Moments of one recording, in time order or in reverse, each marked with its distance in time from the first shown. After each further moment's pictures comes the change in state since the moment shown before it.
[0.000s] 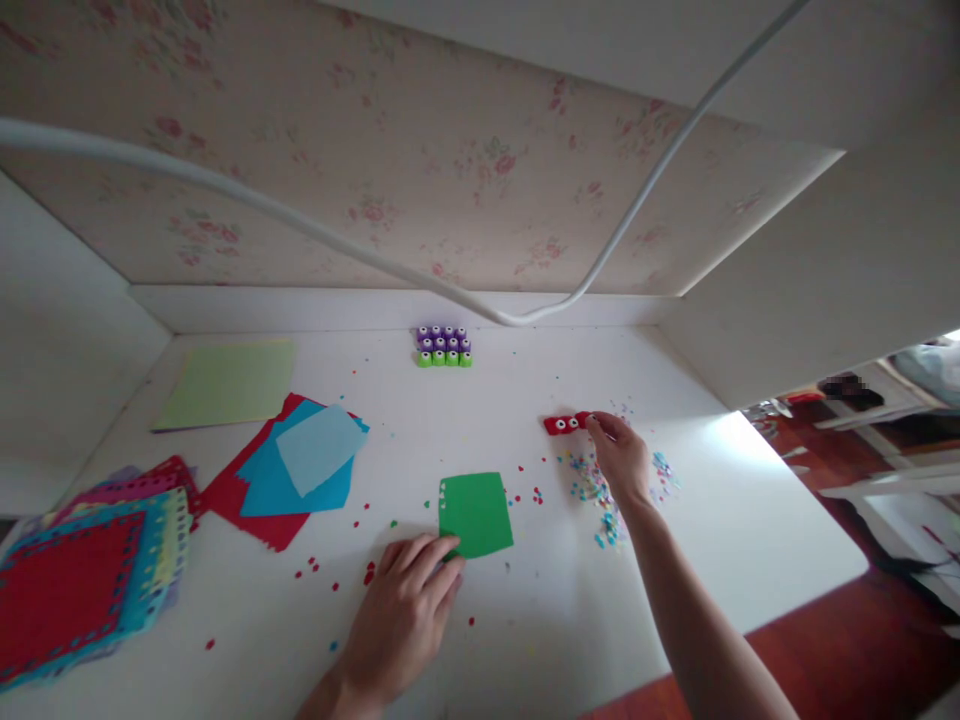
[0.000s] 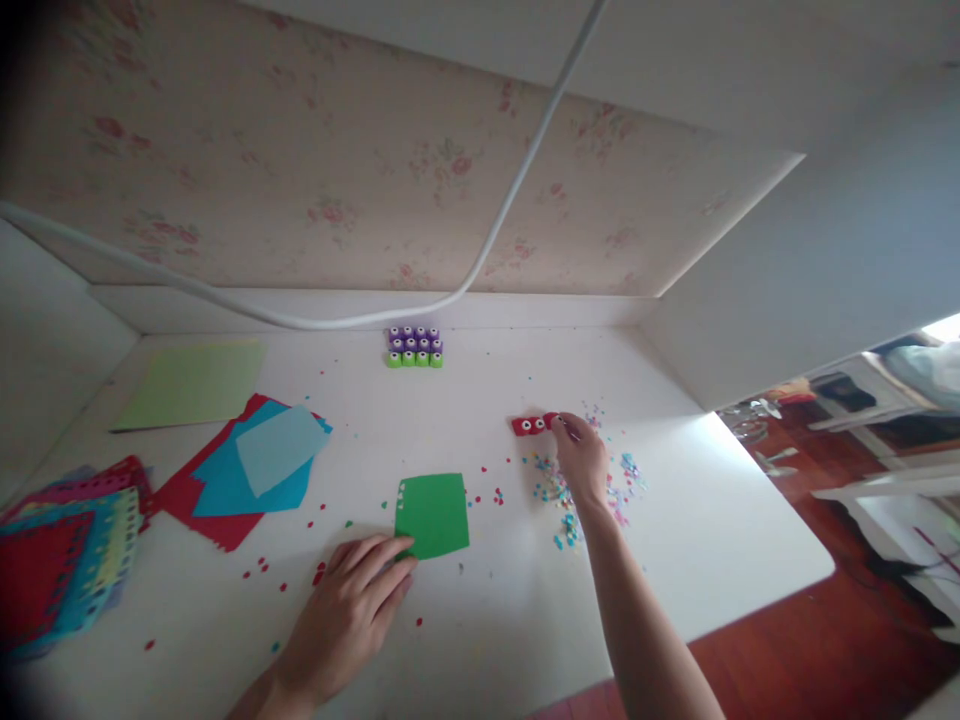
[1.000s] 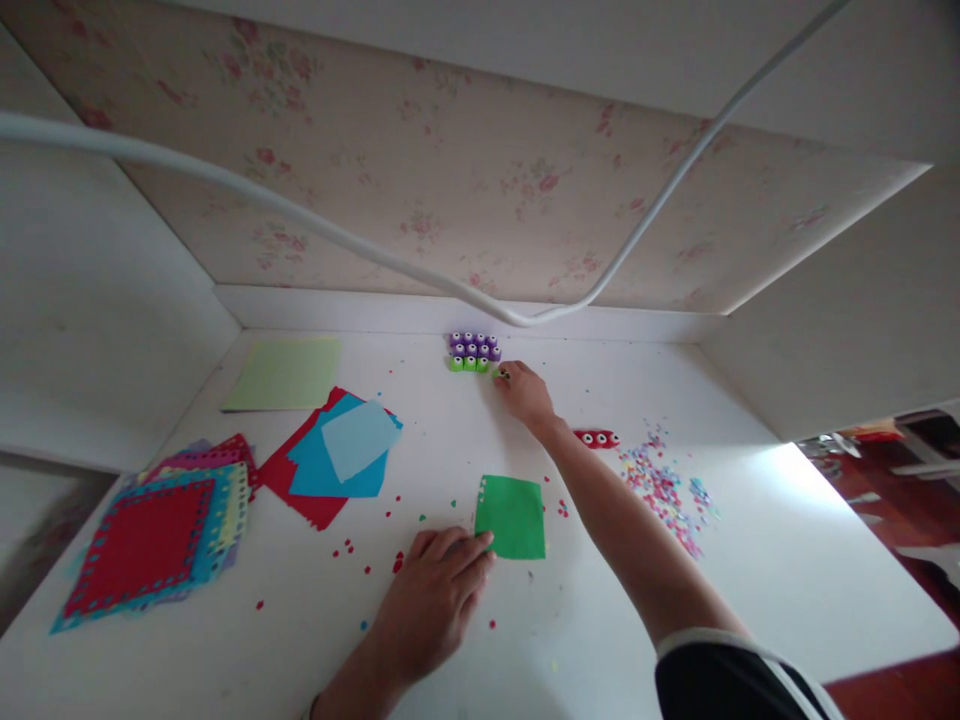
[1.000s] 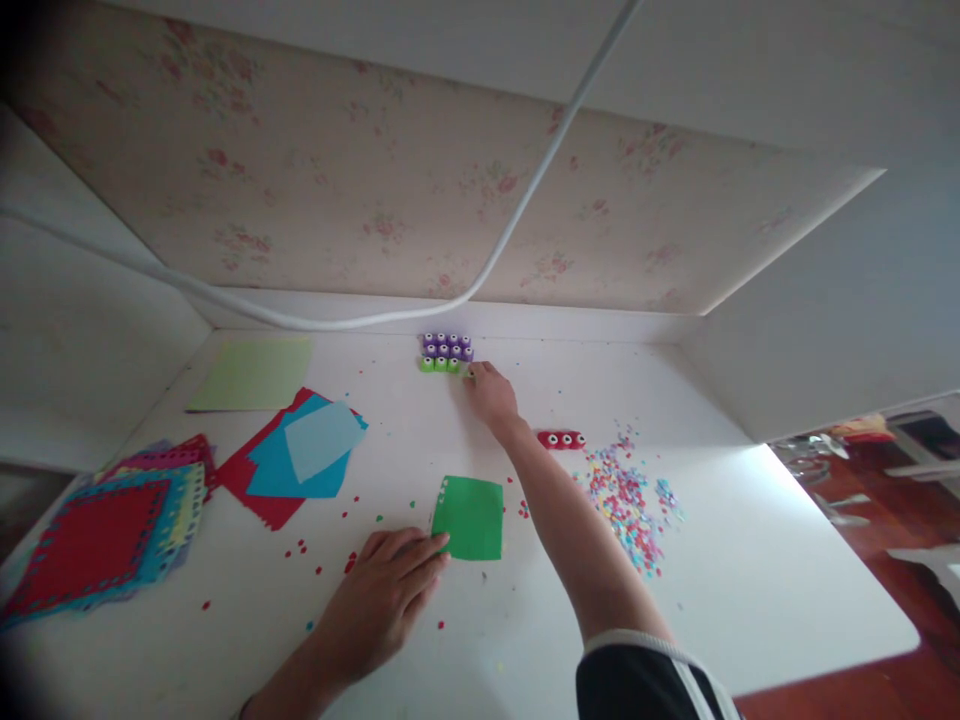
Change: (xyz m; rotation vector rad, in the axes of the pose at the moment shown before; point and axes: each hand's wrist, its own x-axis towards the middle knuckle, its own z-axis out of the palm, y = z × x) left_hand 0.002 -0.004 -0.004 0.019 -0.111 0.035; right_hand 0.021 -0.138 0.141 -0.274 -0.459 -0.649
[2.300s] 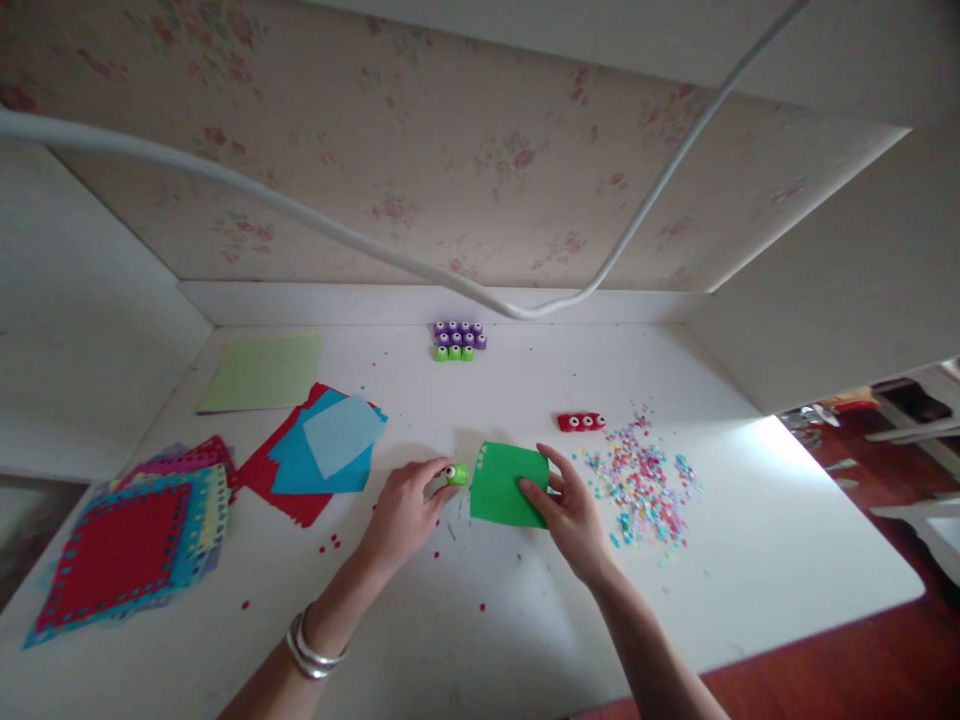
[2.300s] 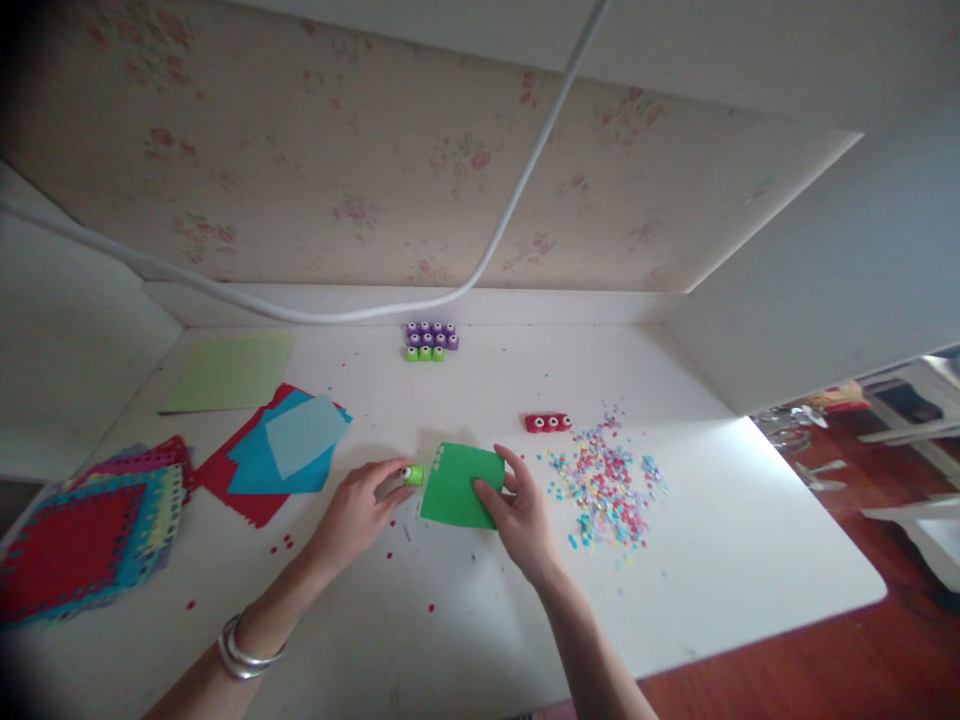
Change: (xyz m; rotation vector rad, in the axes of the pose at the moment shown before) left_hand 0.045 -0.054 -0.003 -0.250 0.199 -0.318; right_hand -0.202 -0.020 -0.022 1.246 0.037 0.546
